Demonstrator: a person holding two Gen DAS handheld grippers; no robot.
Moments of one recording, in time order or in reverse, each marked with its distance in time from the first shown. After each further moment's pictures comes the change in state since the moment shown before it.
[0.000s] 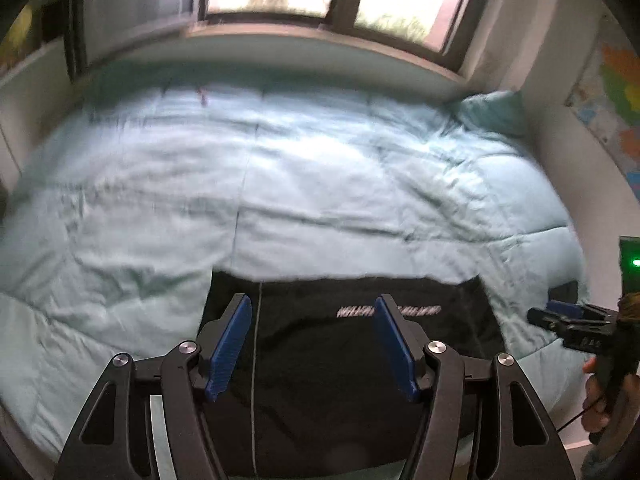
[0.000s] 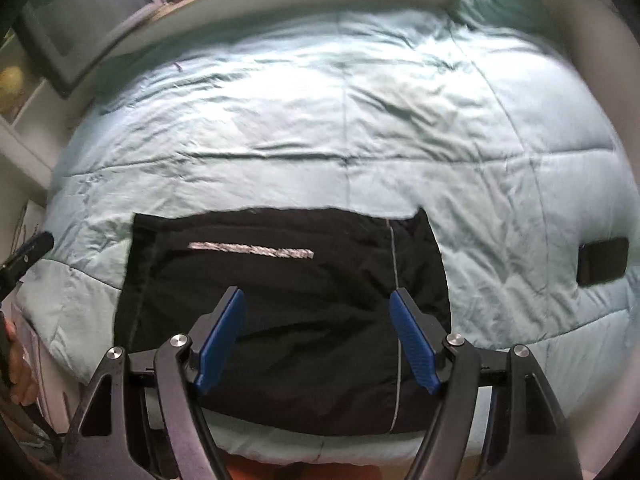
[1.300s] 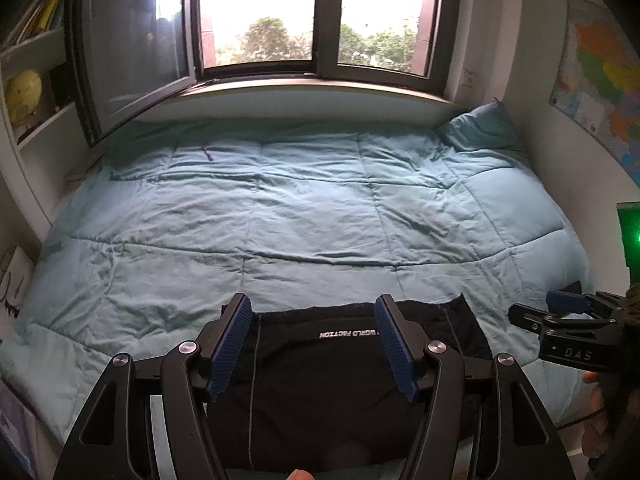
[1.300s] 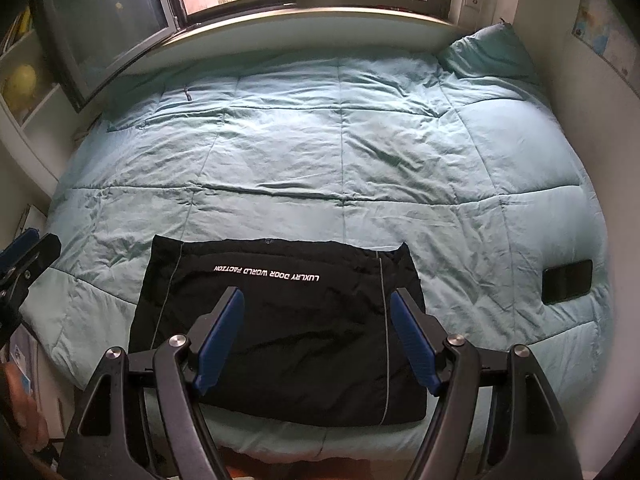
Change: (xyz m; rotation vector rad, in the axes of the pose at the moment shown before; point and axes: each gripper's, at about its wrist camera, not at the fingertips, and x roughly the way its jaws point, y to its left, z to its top) left arm -0.068 -0.066 0.007 0.073 -0.101 0.110; right arm -0.069 0.031 0.007 -0.030 -0.091 -0.060
